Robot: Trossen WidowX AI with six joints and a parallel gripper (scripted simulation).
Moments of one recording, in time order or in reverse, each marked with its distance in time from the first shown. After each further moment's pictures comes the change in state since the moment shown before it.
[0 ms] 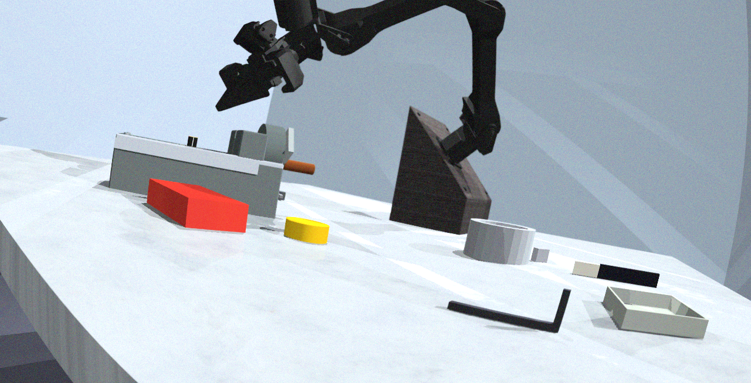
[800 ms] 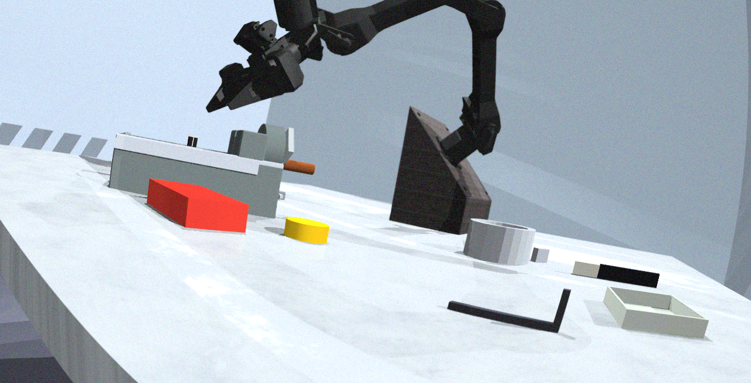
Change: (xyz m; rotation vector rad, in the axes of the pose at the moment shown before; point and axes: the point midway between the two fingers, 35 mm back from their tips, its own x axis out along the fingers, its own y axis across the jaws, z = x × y) arm 0.000 0.000 0.000 0.000 0.000 0.000
